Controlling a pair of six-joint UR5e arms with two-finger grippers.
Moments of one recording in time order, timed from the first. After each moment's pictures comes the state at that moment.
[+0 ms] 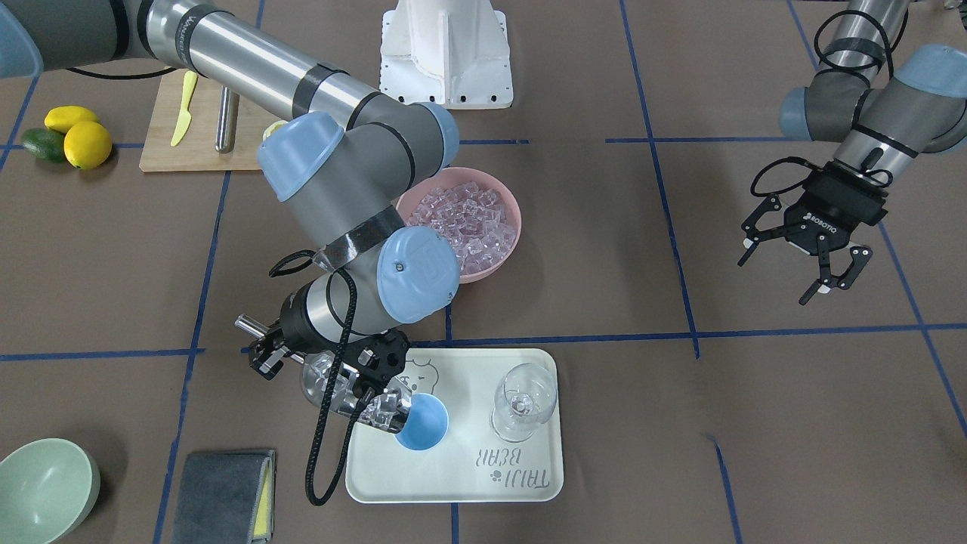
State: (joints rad) left arm -0.97 -1.66 -1.58 -2.78 -1.95 -0.33; right arm 0.77 -0.40 1.02 -2.19 1.63 -0.25
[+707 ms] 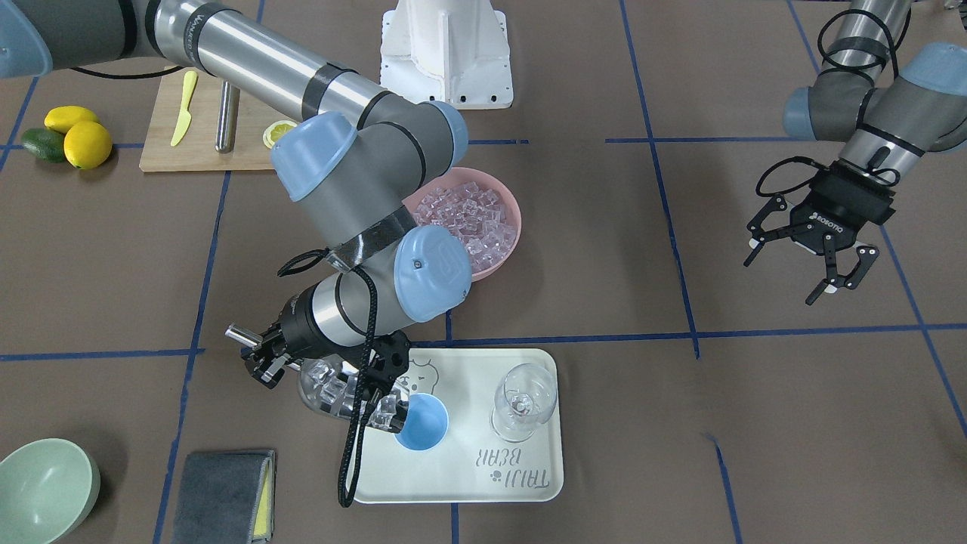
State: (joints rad) left arm -0.98 -1.66 -1.58 -2.78 -1.95 -0.33; right arm 0.77 -0.39 0.99 -2.21 1.55 -0.31
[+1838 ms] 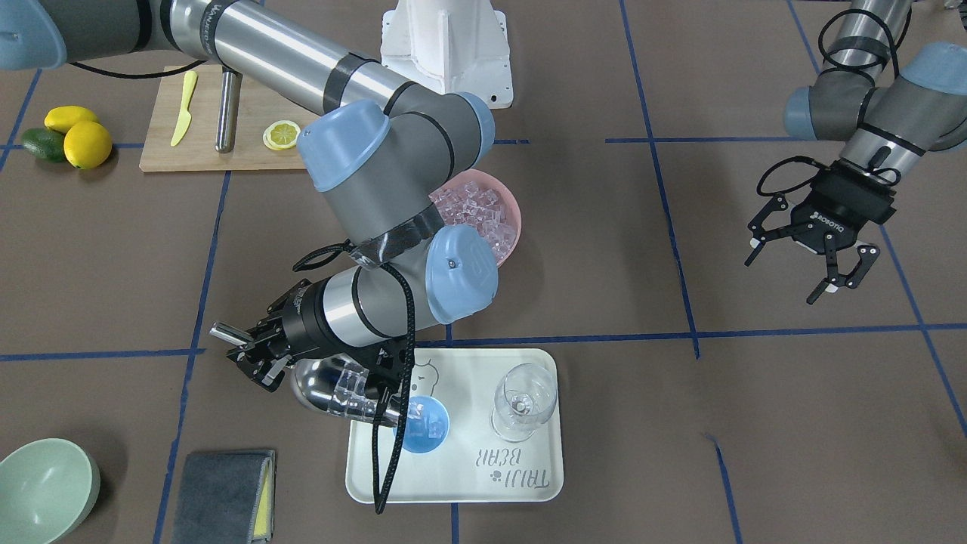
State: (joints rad) left arm -0.98 -1.65 -1.58 -2.79 -1.95 -0.33; right arm 0.77 -0.31 0.93 -2.30 1.47 -0.39
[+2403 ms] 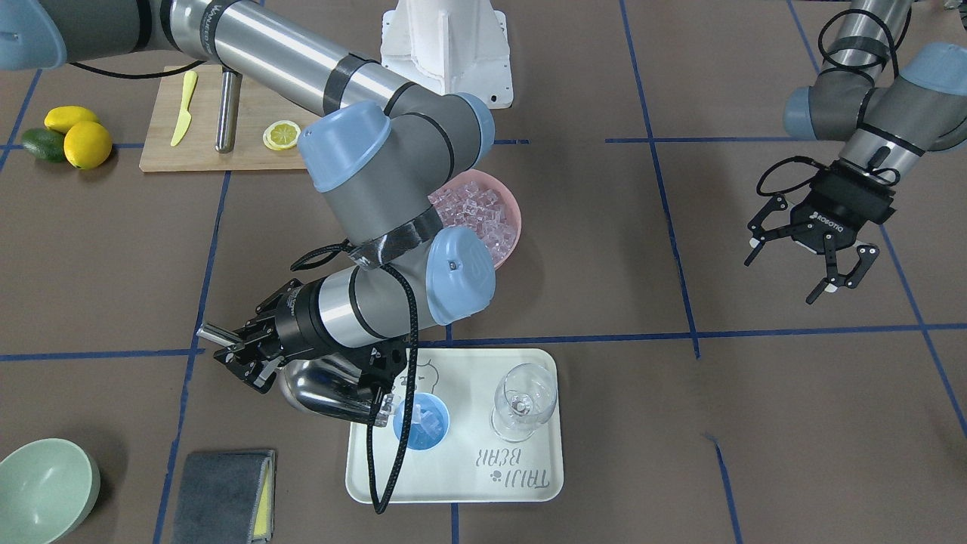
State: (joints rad) left arm -0.97 -1.65 -1.58 -2.79 -1.95 -0.33; right arm 0.77 -0.31 0.93 -2.33 1.42 -0.41
